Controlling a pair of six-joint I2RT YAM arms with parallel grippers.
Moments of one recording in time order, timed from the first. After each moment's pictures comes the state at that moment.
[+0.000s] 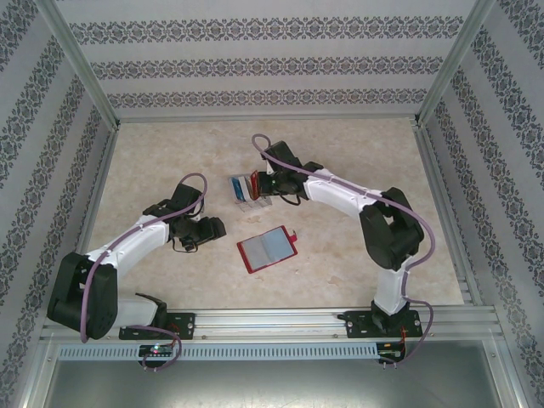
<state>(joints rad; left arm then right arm) -0.29 1.31 0.73 -0.62 0.27 -0.65 0.65 1.88 1.40 -0.38 -0.13 0.52</state>
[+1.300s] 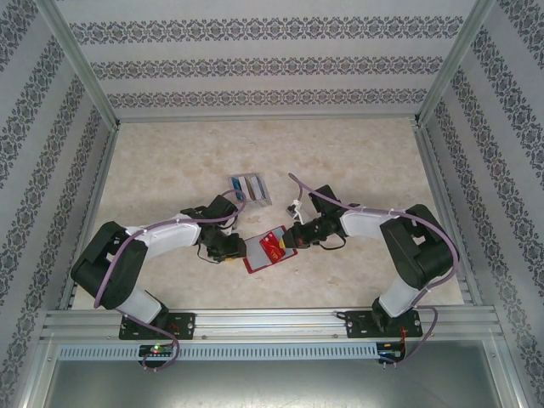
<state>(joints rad) -0.56 1.54 0.76 -0.52 0.36 -0.67 0.49 1.67 0.74 -0.19 -0.88 0.36</state>
